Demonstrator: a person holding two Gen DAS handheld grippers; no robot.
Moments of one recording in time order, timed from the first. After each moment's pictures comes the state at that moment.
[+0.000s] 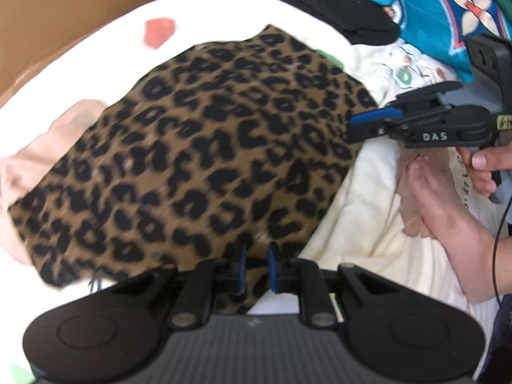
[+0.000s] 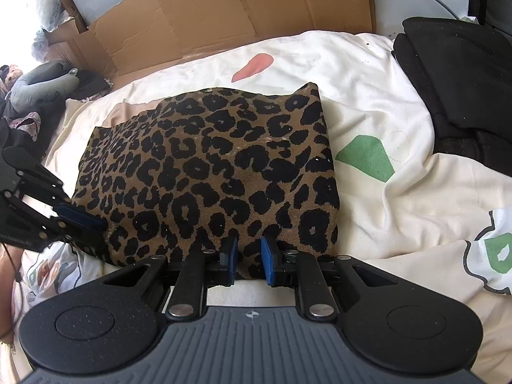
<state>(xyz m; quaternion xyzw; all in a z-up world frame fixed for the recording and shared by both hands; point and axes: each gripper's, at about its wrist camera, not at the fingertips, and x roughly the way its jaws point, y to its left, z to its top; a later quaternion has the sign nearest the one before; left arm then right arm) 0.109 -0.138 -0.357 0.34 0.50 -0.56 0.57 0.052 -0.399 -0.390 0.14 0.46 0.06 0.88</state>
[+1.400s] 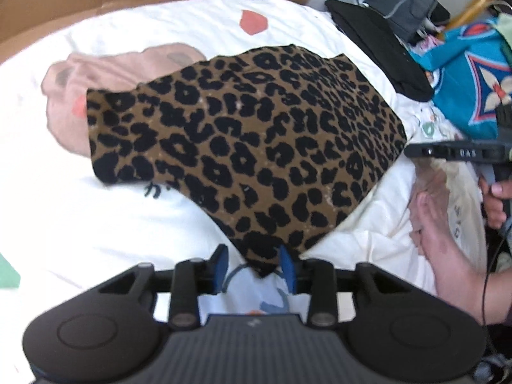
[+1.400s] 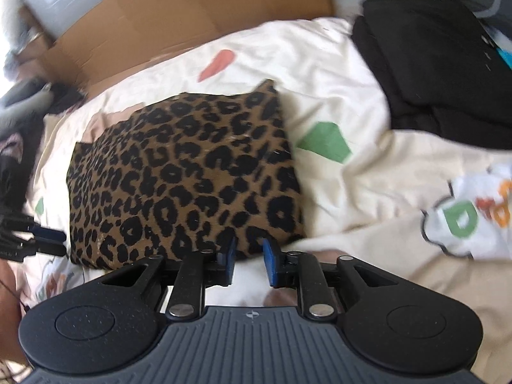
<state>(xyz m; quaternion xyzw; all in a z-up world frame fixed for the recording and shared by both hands) 0.160 -0.054 -0.361 0.19 0.55 -0.50 0.63 0.041 -0.425 -0.370 0.19 0.50 0.00 0.85</state>
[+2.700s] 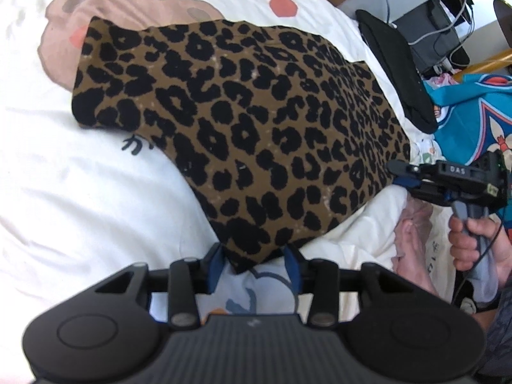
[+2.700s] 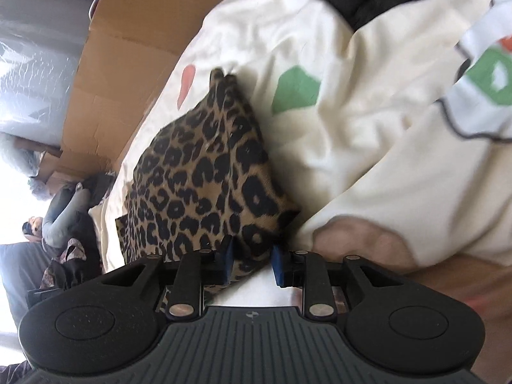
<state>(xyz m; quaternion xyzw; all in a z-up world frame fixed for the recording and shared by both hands) 0.163 -0.054 -0.394 0.09 0.63 -0.47 0.61 0.041 -0.461 -0.428 0.46 0.45 0.02 0.77</state>
